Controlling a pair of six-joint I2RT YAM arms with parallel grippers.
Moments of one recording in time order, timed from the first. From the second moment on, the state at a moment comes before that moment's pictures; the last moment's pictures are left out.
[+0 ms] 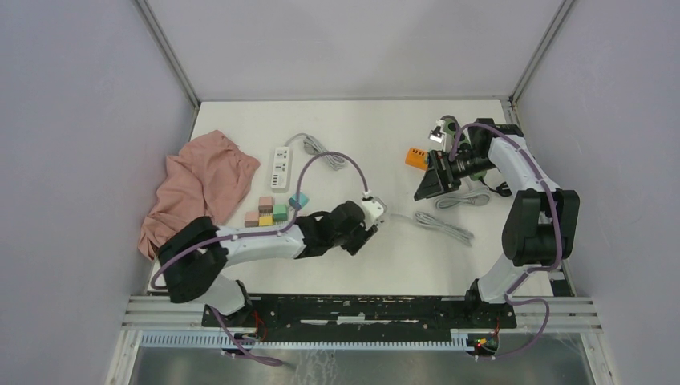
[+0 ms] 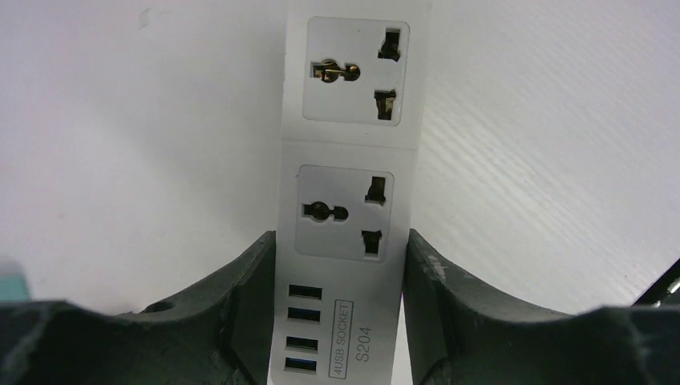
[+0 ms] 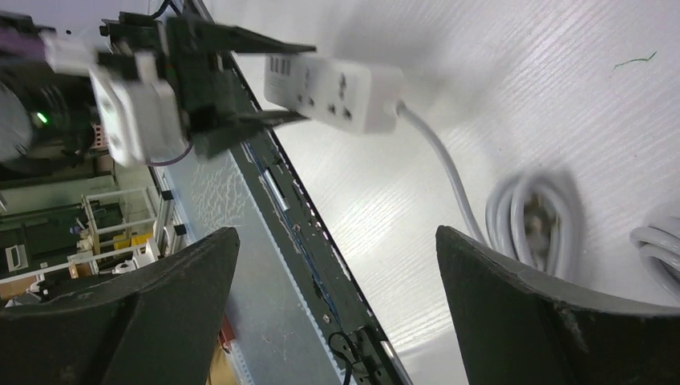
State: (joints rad) left arm -1.09 1.58 0.84 -0.08 -0.17 -0.04; right arm -0.01 1.70 1.36 -1.23 -0.99 -0.48
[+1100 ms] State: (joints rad) left arm -0.51 1.91 1.30 -0.20 -0.49 -0.48; right arm -0.02 1.68 1.36 -1.23 -1.00 -0.48
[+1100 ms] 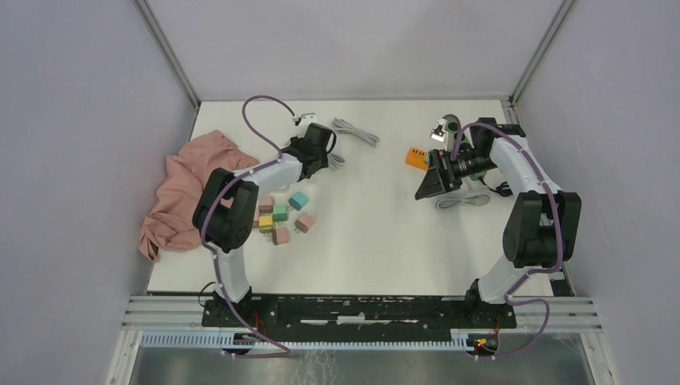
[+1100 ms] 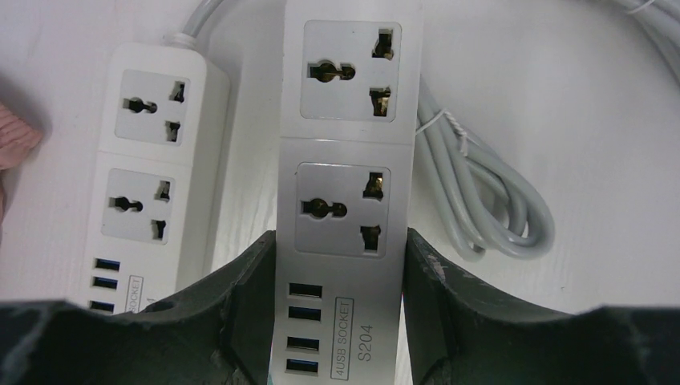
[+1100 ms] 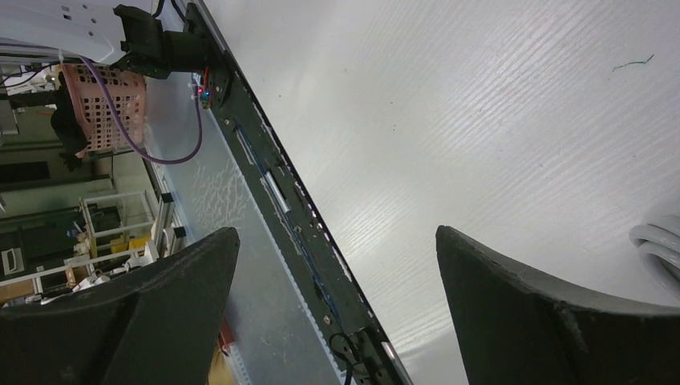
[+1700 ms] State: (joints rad) left arm -0.51 1.64 1.18 -0.21 -0.43 -0.54; right arm -0.02 1.67 1.36 -1.24 -1.00 -0.49
